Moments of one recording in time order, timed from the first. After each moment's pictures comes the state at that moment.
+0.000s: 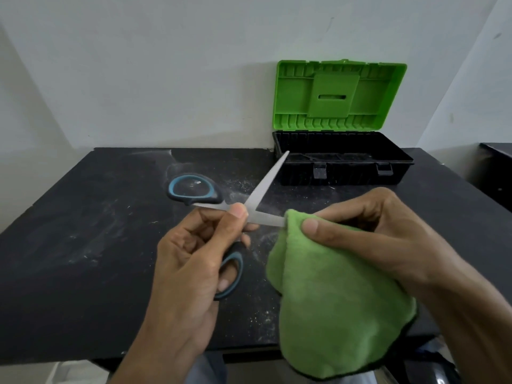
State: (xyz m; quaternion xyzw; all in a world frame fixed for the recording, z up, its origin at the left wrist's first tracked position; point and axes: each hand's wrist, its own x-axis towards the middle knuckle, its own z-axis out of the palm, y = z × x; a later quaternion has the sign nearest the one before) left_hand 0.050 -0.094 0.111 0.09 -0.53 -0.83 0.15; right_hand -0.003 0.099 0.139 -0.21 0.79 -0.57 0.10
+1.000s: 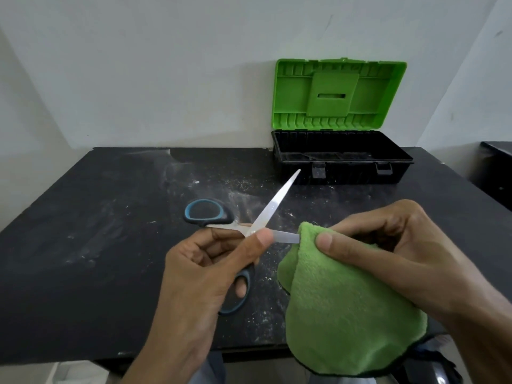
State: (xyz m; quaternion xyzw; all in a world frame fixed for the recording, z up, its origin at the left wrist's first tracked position) left_hand 0.052 -0.089 0.101 0.12 -0.59 -0.79 0.12; right_hand 0.010 0.117 0.135 -0.22 0.81 -0.54 0.04
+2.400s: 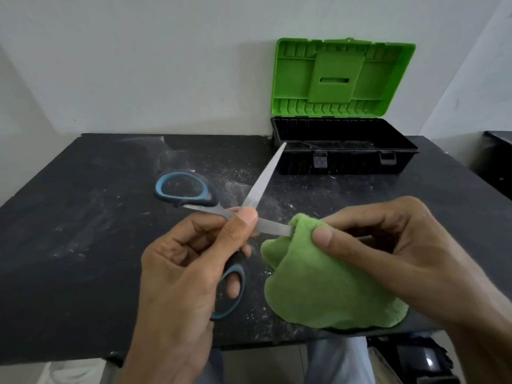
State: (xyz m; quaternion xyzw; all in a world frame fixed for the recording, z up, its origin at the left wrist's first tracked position) left_hand 0.053 -0.087 0.114 0.15 -0.55 -0.81 0.16; right_hand 0.003 0.109 0.123 -0.26 0.79 -0.55 0.04
